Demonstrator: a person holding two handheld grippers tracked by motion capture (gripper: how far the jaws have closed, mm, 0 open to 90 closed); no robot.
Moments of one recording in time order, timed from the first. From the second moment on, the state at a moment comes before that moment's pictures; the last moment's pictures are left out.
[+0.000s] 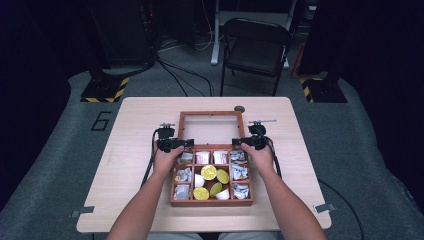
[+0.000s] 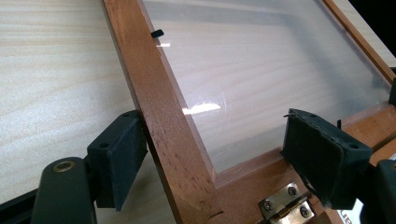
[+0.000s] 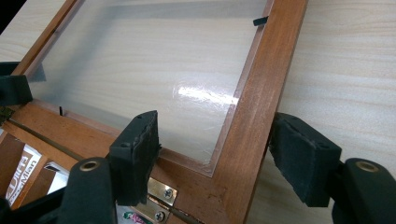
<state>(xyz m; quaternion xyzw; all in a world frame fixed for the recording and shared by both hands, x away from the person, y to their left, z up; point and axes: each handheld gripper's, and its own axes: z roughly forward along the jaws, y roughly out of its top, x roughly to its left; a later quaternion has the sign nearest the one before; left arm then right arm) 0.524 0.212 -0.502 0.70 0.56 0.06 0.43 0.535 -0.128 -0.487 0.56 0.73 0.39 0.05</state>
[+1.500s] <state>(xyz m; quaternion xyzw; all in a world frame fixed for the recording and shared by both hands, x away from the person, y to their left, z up) 0.526 0.217 -0.505 0.69 0.58 0.04 0.43 0.536 -0.131 -0.490 0.59 0.71 0.38 0.01</state>
